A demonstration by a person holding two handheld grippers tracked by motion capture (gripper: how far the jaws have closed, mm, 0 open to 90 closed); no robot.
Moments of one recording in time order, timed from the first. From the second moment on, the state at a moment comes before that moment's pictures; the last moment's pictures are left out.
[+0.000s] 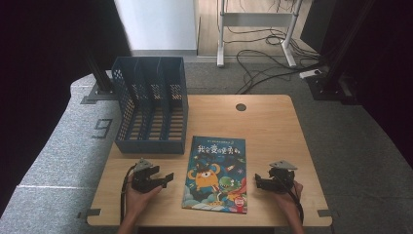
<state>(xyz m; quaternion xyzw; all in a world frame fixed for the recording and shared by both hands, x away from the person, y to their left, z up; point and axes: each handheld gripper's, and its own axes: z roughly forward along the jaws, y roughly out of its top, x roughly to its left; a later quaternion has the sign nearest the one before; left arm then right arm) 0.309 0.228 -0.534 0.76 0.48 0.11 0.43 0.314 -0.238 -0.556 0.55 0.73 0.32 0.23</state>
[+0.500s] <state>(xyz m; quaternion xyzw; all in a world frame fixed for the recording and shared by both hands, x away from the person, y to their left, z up) 0.307 0.221 -0.533 0.76 0.48 0.11 0.42 0.315 -0.245 -0.541 0.57 0.70 0.37 0.22</state>
